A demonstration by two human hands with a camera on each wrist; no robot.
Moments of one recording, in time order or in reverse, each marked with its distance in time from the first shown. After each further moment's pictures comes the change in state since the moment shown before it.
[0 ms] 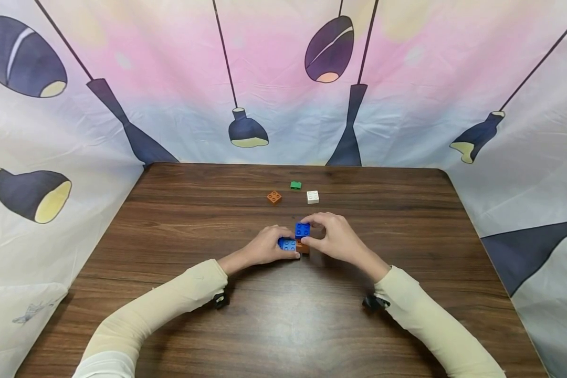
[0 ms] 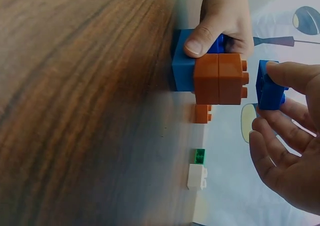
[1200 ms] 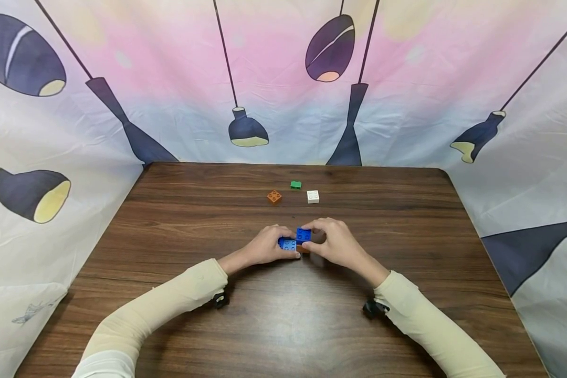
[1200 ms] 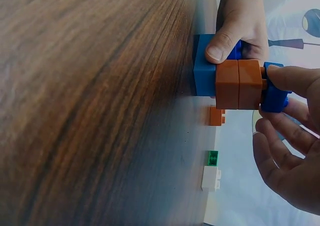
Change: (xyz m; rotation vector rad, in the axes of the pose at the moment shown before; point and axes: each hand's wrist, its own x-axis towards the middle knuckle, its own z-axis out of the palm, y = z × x) left_hand 0.000 0.001 -0.001 0.002 -0.006 -0.014; right_hand -0.008 0.006 0.012 0.003 0.002 0.025
